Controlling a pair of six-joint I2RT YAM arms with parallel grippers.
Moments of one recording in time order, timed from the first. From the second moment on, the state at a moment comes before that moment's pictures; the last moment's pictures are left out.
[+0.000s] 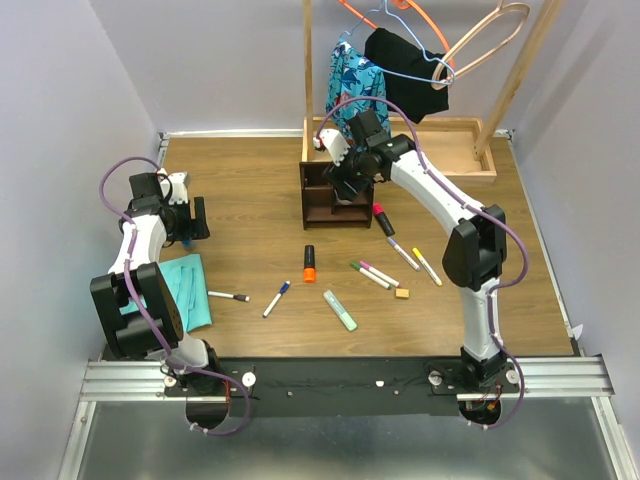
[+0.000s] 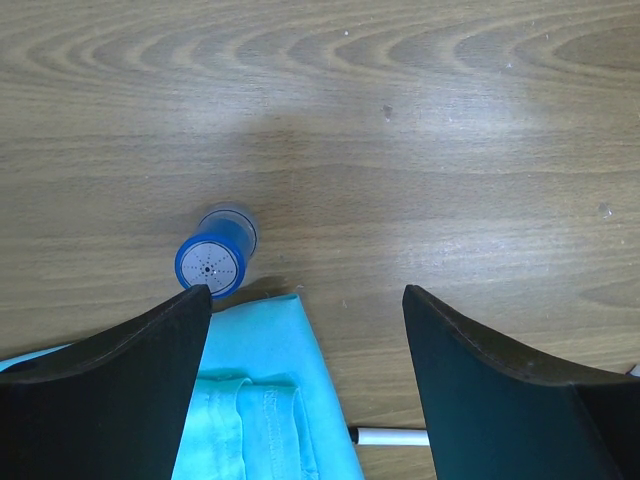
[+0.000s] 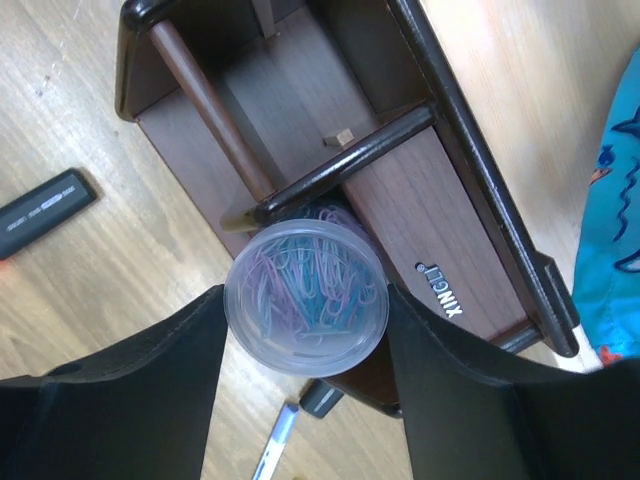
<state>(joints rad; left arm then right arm) 0.31 1.50 1.04 -0.50 0.31 0.17 0.55 2.12 2.03 -0.83 -0.20 -0.50</state>
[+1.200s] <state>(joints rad) 0.33 1.37 1.02 -0.71 0.28 0.46 0.55 1.73 1.50 -0.70 -0.34 -0.53</state>
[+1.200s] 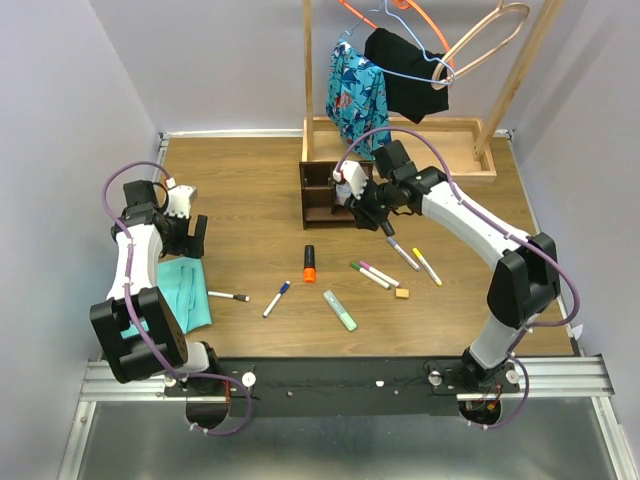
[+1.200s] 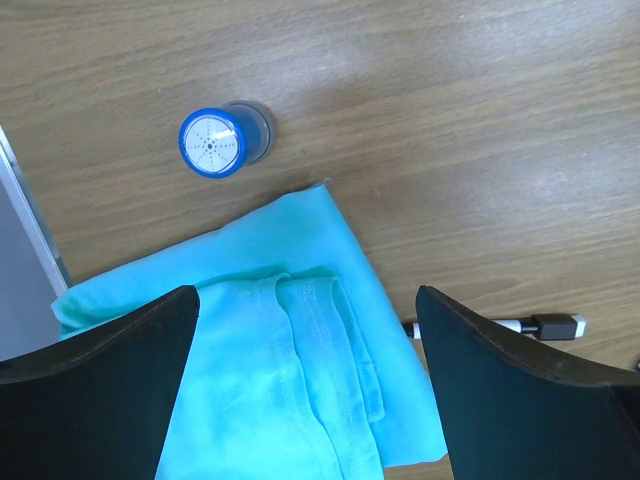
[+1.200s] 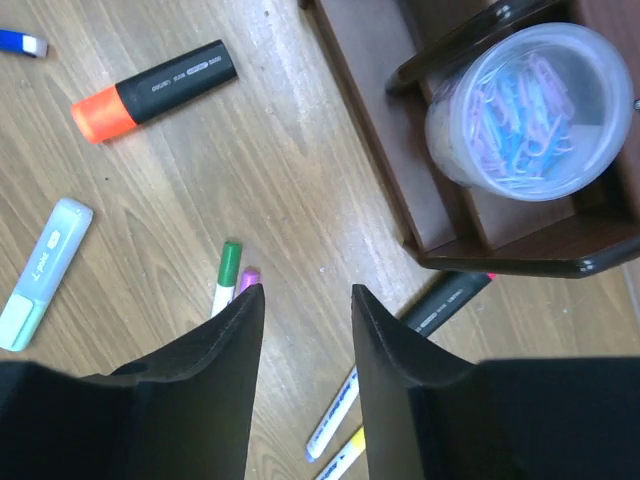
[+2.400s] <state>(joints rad) 0.37 1.65 1.20 -0.61 0.16 0.36 0.55 1.86 1.55 -0.50 -0.36 -0.46</state>
